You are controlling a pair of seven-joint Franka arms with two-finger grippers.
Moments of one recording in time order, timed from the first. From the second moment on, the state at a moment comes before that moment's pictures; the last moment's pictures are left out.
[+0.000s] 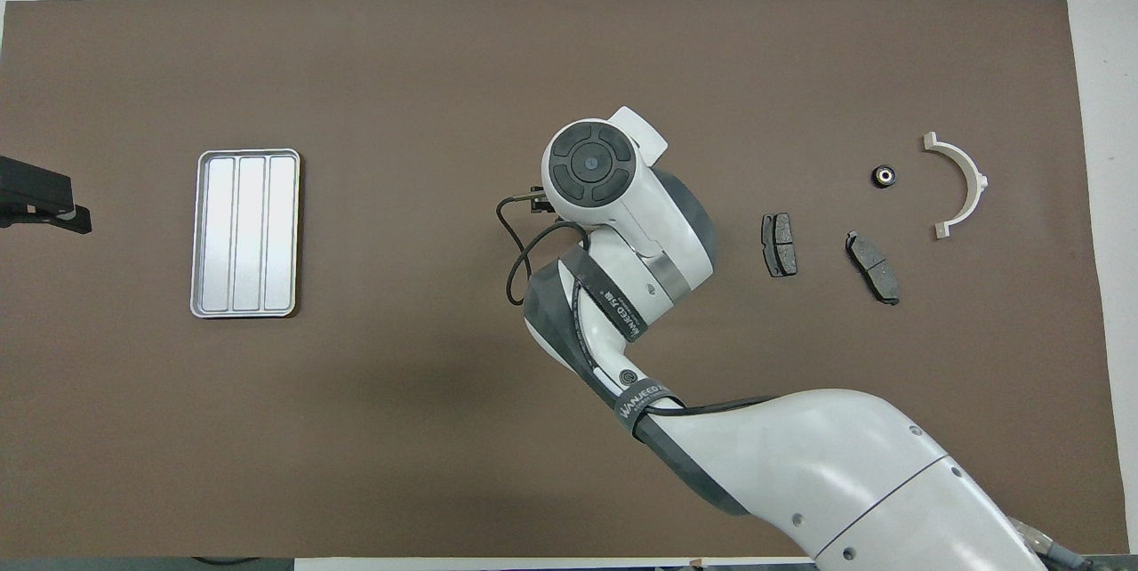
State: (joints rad) left arm -0.05 0.00 0.06 -1.50 -0.05 1.41 -0.21; right arm 0.52 0.56 0.05 -1.54 -0.15 2.17 0.62
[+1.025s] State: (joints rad) left arm -0.04 0.00 0.06 -1.50 -0.02 1.44 -0.06; right arm 0.51 0.61 0.05 -1.57 -0.14 2.23 0.62
